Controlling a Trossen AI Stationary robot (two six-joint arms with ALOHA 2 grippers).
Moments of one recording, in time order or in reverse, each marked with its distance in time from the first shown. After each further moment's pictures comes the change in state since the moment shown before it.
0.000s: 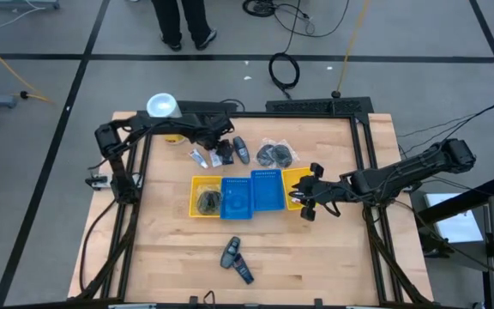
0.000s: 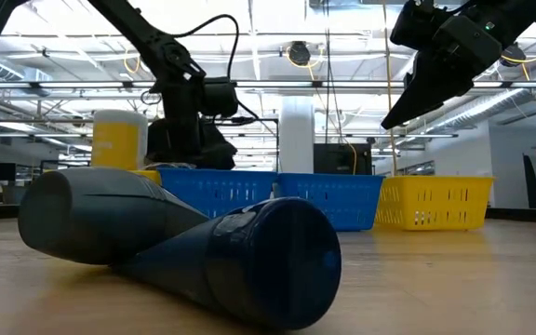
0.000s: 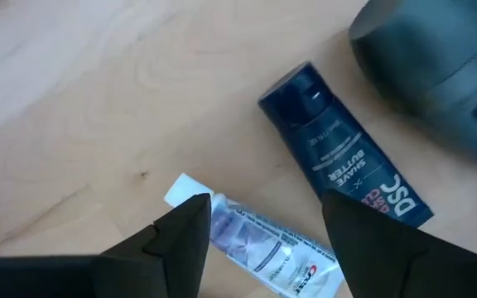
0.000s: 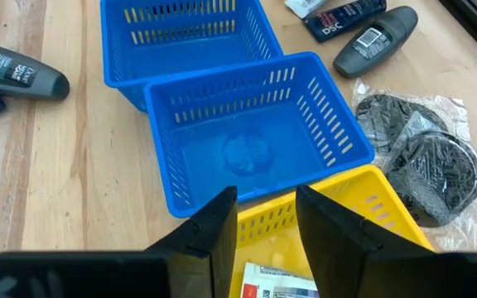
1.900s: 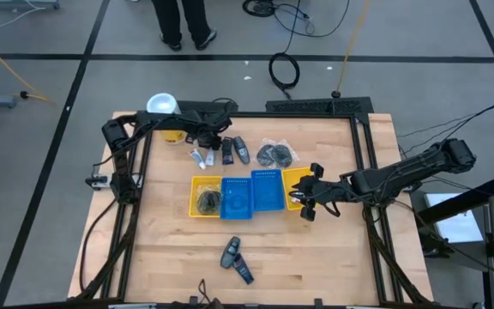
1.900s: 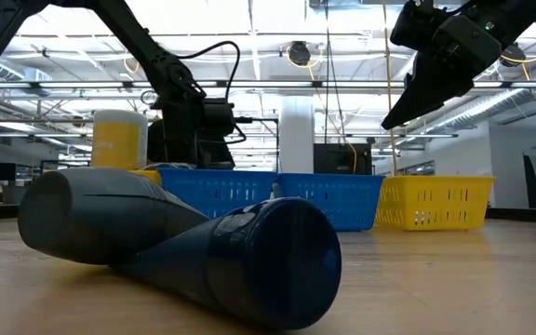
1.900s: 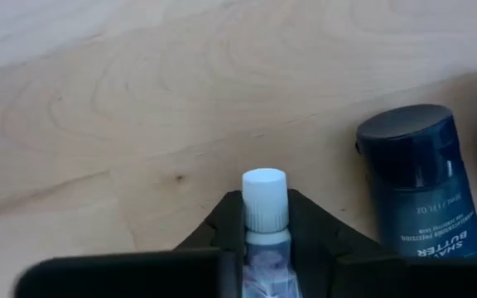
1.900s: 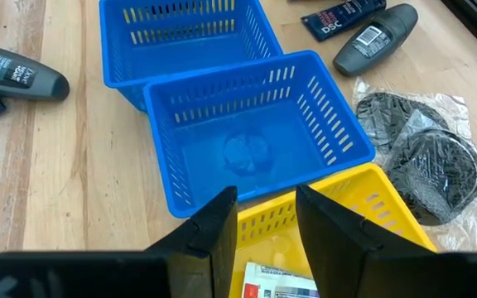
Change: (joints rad) left arm 0.080 0.094 0.000 0.013 0.004 -0.203; right arm 0.000 0.001 0.000 0.000 -0.001 0.009
